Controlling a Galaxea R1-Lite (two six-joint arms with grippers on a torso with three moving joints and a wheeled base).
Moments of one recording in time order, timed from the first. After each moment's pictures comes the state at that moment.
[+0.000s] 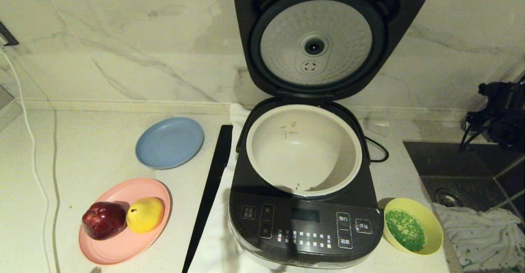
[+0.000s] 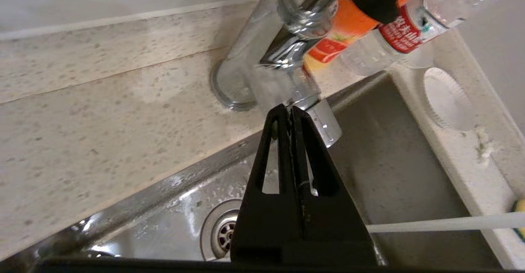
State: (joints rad) left arm 0.00 0.00 0.00 0.00 -0.02 0.09; right arm -0.31 2.21 -1.55 -0.45 -0.47 -0.11
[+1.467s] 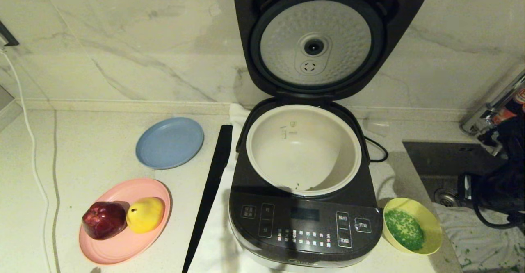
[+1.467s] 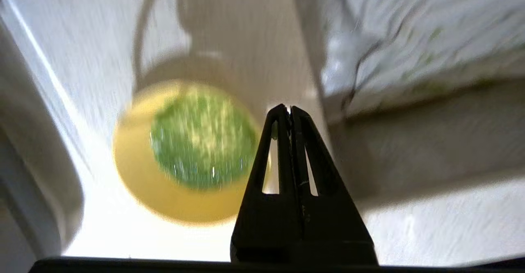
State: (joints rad) left arm 0.00 0.00 0.00 0.00 -0.02 0.09; right arm -0.03 1.52 -0.89 0.24 -0.08 0.34
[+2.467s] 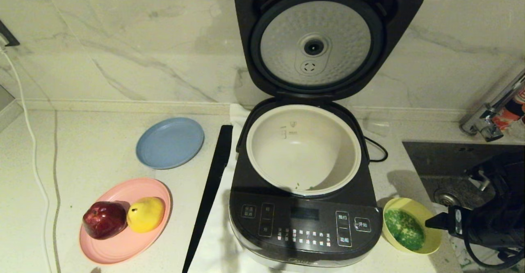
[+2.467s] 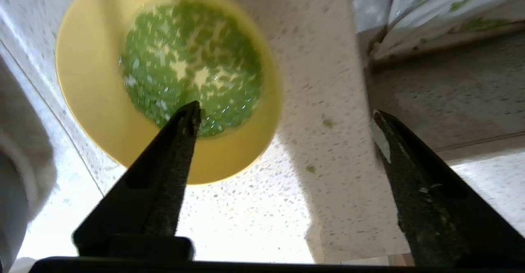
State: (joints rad) left arm 0.00 0.00 0.00 0.00 -0.02 0.09; right arm 0.02 1.54 -0.67 0.12 -0.03 0.40
